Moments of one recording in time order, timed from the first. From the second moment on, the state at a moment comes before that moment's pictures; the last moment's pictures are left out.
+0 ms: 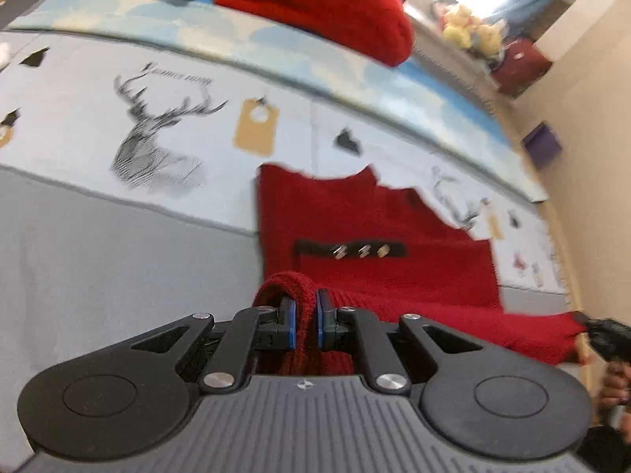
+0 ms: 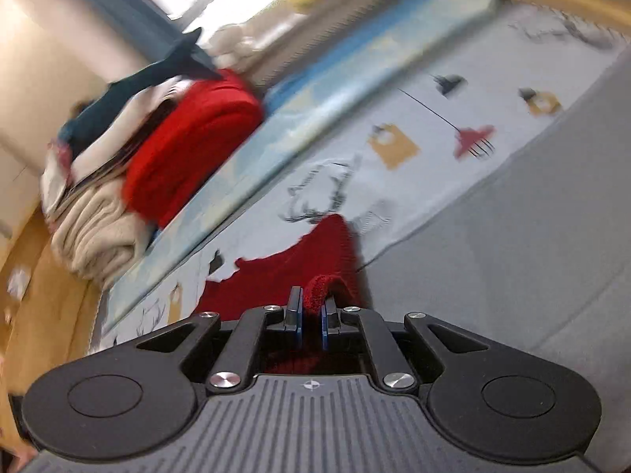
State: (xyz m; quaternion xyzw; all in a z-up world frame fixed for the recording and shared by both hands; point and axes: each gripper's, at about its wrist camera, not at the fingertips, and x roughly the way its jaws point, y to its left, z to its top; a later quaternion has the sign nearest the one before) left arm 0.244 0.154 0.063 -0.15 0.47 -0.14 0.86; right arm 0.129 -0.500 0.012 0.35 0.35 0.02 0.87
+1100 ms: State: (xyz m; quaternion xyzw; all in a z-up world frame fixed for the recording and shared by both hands) left arm 0.299 0.170 -0.003 -0.09 0.56 -0.09 0.82; right arm 0.221 -0.499 -0.063 0.26 0.46 0.00 0.85
